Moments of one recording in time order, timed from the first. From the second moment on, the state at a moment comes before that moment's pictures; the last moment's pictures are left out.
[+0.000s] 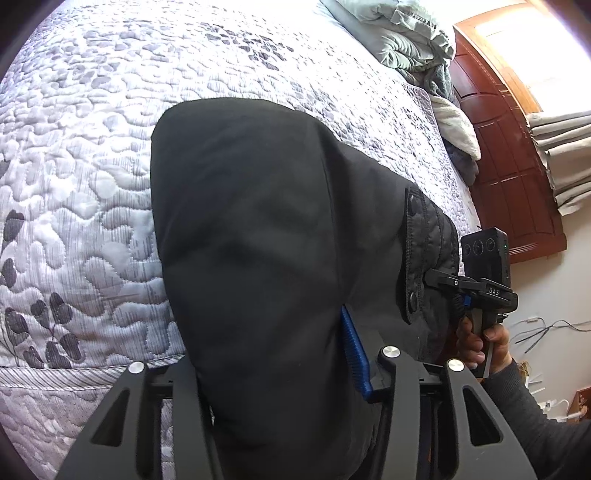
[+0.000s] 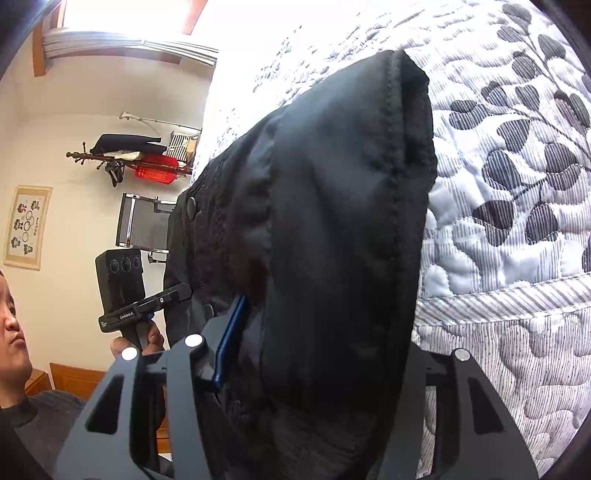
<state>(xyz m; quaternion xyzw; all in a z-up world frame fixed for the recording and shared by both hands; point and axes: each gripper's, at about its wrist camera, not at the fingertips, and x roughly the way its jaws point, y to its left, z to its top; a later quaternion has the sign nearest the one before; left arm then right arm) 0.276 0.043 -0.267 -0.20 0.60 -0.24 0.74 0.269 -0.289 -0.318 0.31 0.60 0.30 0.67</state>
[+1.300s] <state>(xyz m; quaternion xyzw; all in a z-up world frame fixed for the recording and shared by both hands) 0.527 0.197 -0.278 -0.24 0.60 -0.19 0.74 0.555 -0.161 -0.326 0.24 0.63 0.31 0.68</state>
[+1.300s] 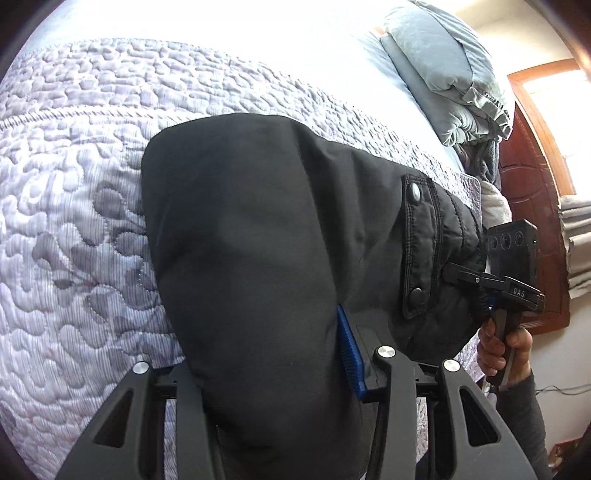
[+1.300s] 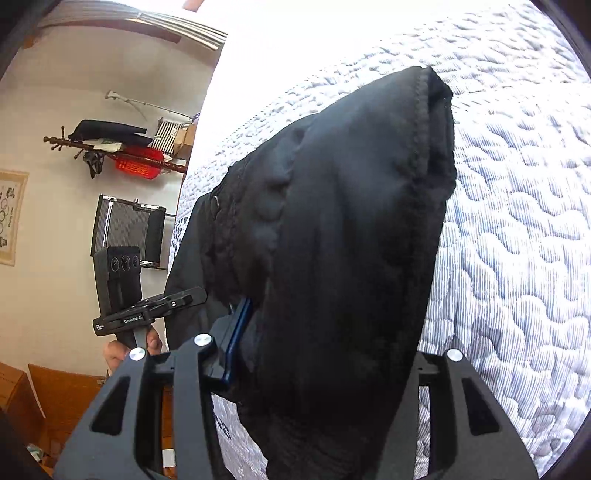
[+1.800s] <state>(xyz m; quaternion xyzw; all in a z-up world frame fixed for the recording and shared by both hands) 0.475 0.246 -0.262 -0.22 0.53 -0.10 0.81 0.517 -0.229 -0.312 0.22 0.57 0.26 0.75</state>
